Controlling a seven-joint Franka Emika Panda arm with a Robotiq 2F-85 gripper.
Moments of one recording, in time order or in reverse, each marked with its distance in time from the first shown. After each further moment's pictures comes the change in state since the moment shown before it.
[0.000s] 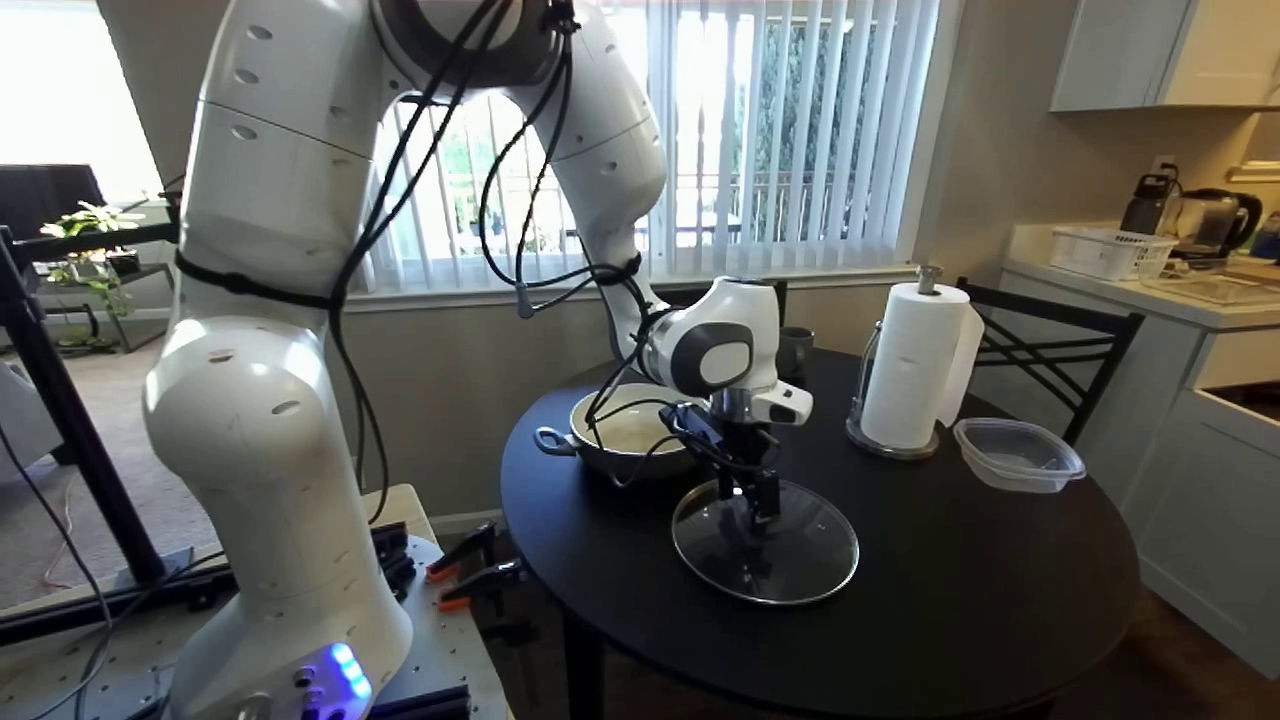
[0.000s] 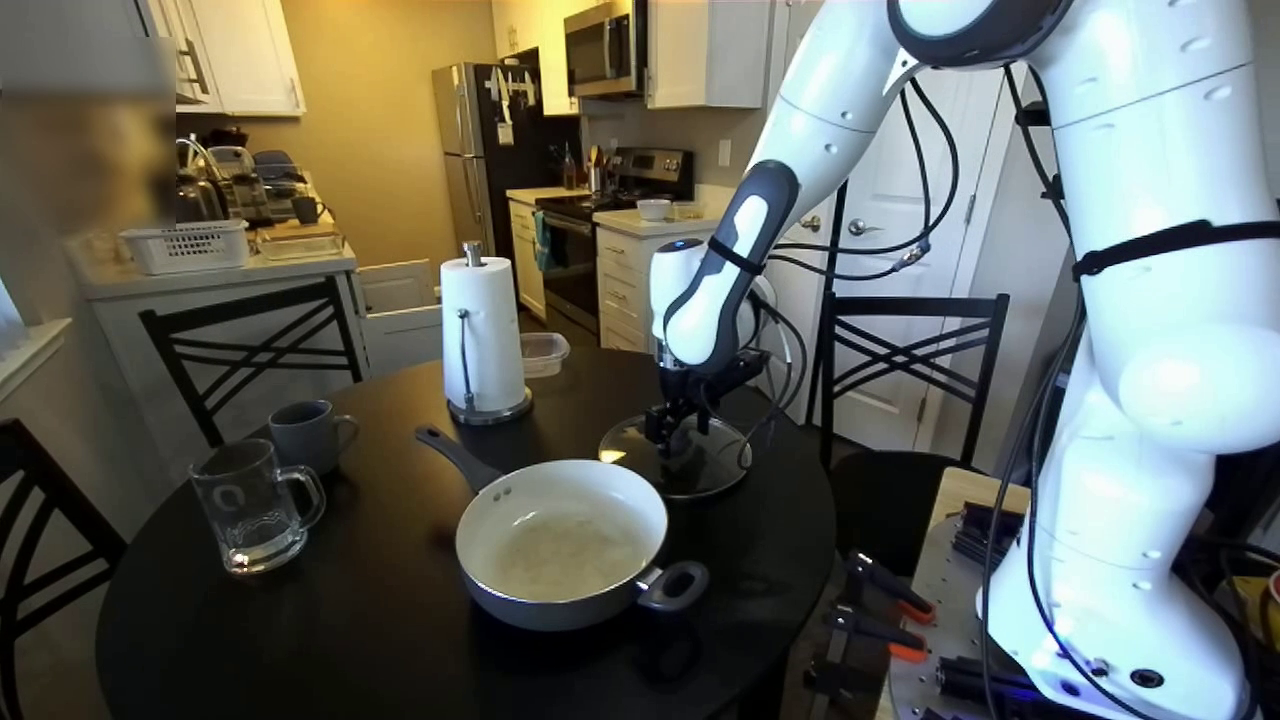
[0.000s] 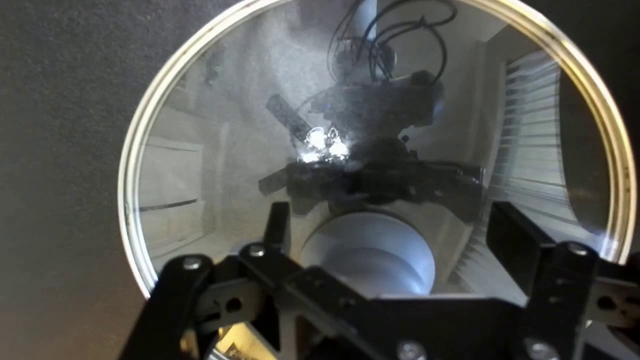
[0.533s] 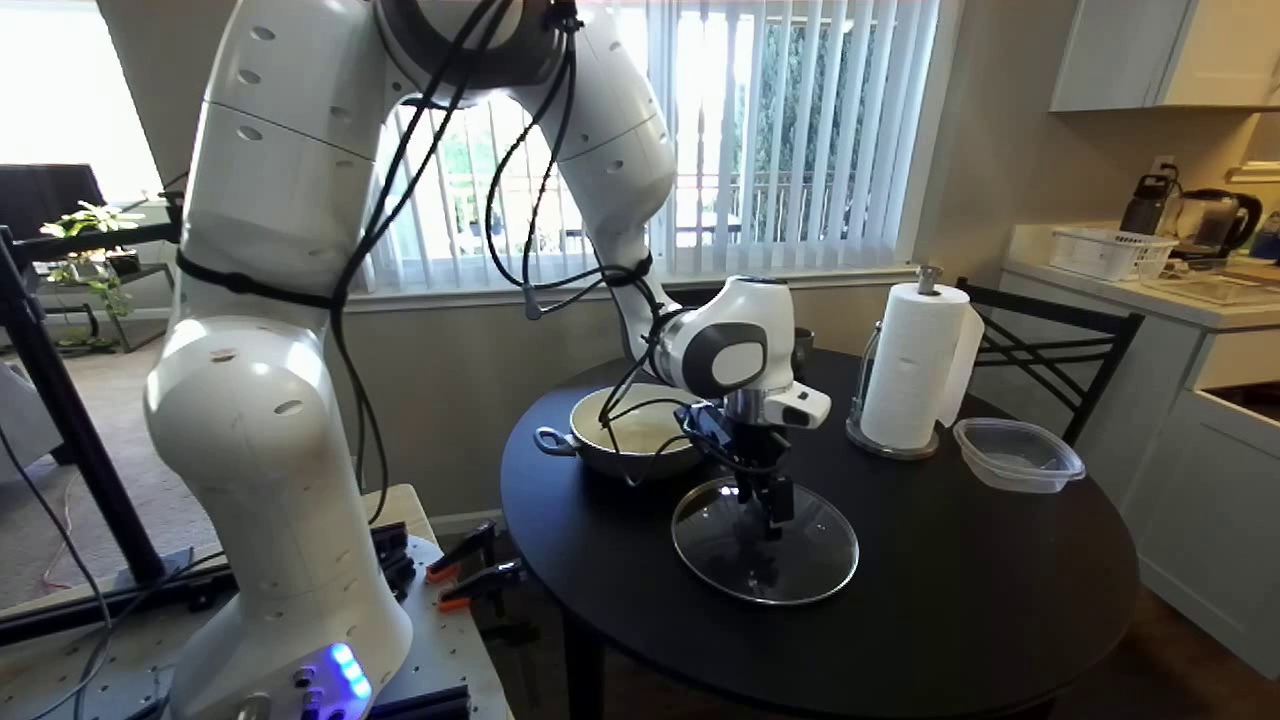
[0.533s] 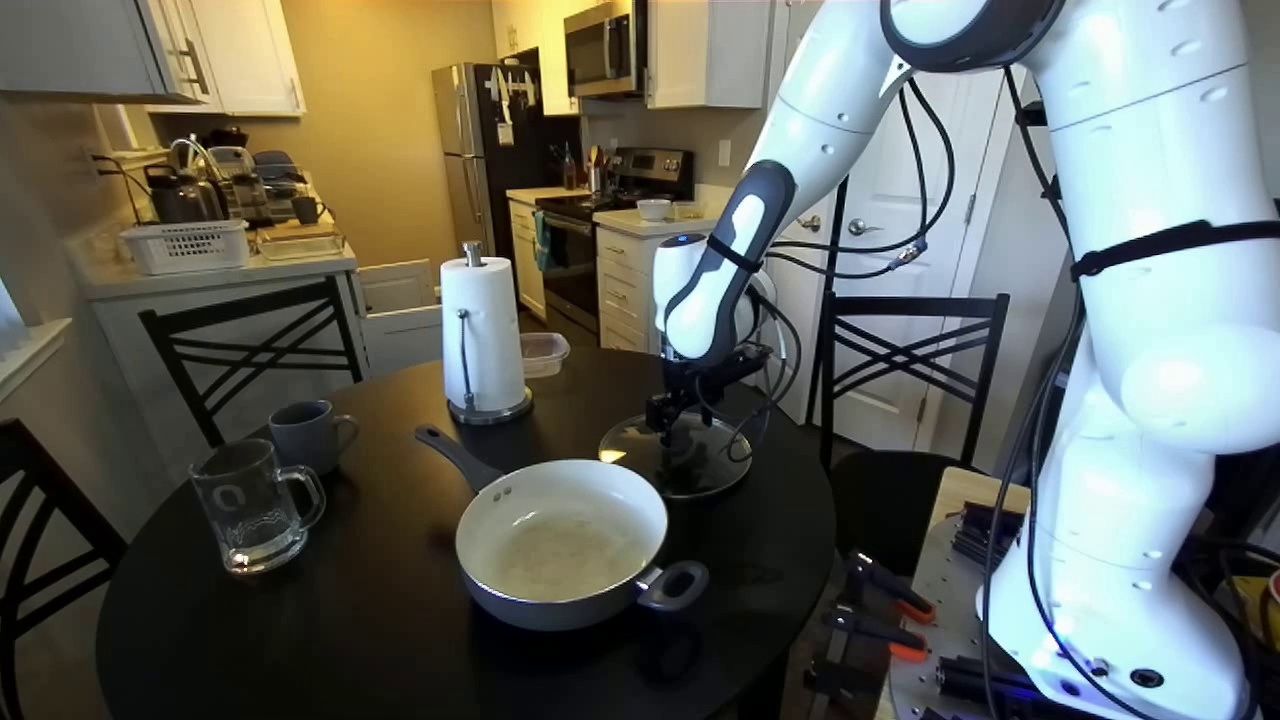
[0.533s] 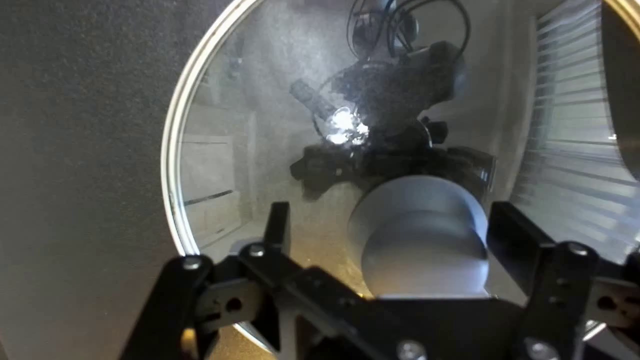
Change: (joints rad) arm 0.010 0.009 -0.048 0.026 0.002 0.001 0.070
